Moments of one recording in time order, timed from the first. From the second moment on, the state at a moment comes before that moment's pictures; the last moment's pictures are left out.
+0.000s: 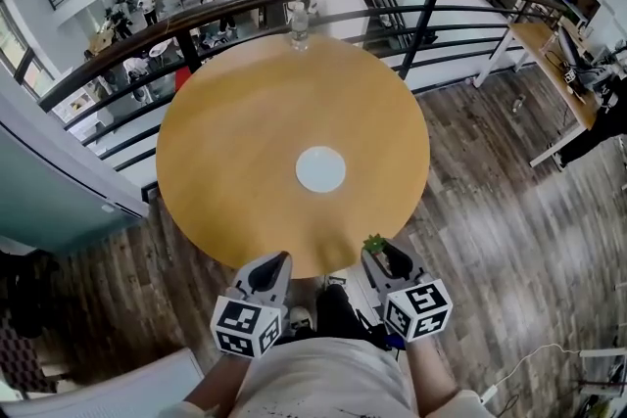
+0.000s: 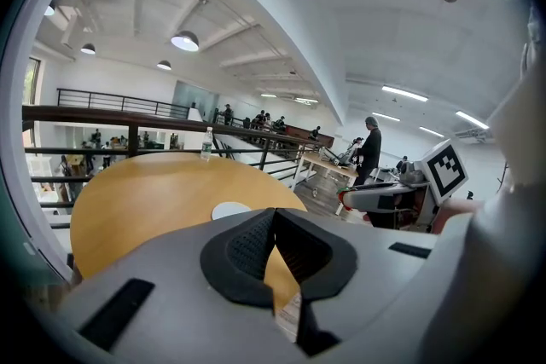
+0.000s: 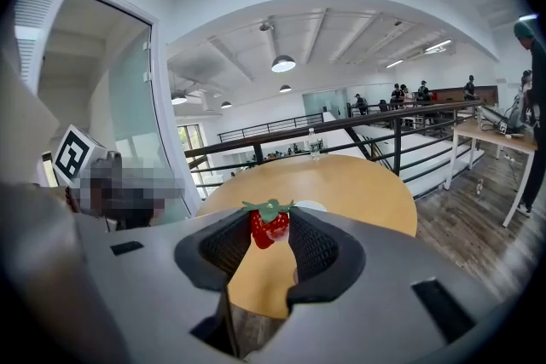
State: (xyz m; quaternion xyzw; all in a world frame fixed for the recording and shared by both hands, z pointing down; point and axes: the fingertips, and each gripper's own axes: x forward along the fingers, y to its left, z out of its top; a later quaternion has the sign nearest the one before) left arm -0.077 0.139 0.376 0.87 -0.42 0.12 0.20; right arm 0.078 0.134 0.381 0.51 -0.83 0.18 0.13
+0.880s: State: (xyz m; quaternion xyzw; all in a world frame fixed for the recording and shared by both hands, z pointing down) left arm -0.005 0.009 0.367 0.84 -0.48 0.13 0.21; right arm 0.136 -0.004 0.376 0.44 -0.87 0.18 0.13
